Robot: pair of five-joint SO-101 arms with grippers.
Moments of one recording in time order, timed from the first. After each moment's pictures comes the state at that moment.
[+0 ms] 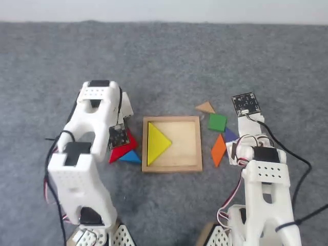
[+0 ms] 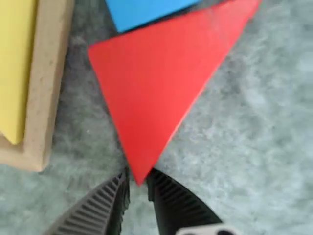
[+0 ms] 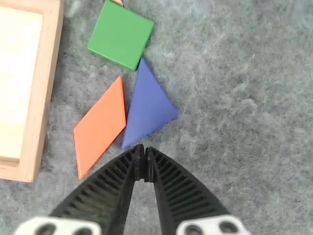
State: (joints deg) left arm -5.9 25.5 9.9 62.2 -155.8; right arm 1.2 -43.0 63.2 53.0 16.2
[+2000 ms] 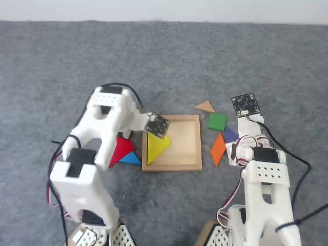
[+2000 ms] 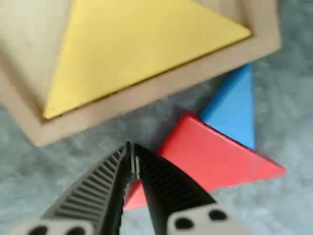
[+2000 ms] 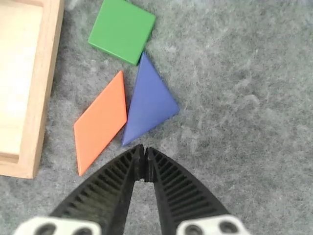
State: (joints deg) left arm -0.2 18.2 16.9 72.7 -98.0; right arm 1.3 -43.0 63.9 52.7 16.2
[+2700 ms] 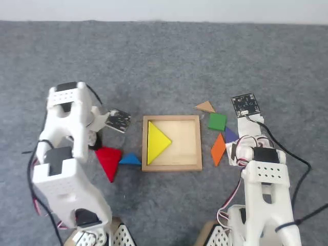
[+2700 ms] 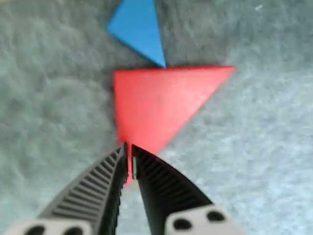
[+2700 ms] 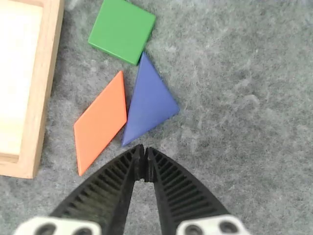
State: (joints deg) left arm -18.7 20.4 11.1 90.8 -109.1; right arm 1.3 -43.0 63.9 52.7 16.2
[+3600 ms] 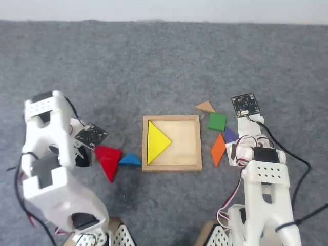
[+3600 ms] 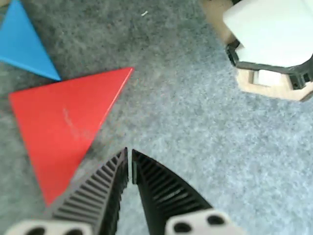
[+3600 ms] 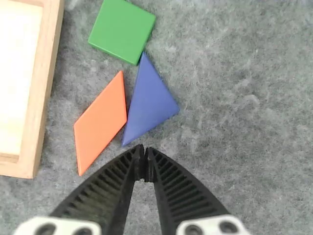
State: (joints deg) left arm -28.6 15.3 17.0 98.3 -131.8; right arm 1.3 -43.0 63.9 52.7 16.2
